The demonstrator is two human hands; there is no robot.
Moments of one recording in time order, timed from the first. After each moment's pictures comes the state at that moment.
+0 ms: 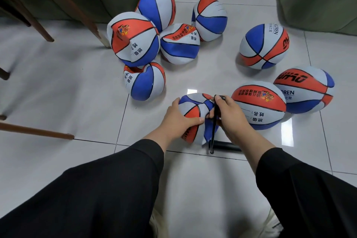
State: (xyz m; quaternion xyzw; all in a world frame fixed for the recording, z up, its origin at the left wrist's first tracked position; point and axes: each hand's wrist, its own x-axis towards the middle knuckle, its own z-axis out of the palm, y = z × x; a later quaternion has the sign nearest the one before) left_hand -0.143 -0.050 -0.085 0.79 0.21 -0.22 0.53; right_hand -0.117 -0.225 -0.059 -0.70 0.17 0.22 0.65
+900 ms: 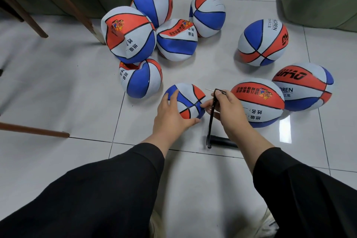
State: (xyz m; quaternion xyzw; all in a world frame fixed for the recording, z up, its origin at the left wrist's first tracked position) left_hand -0.146 -0.056 -0.095 0.92 0.16 -0.14 0.32; right_hand -0.114 -0.226 -0.058 -0.68 0.17 0.17 0.69
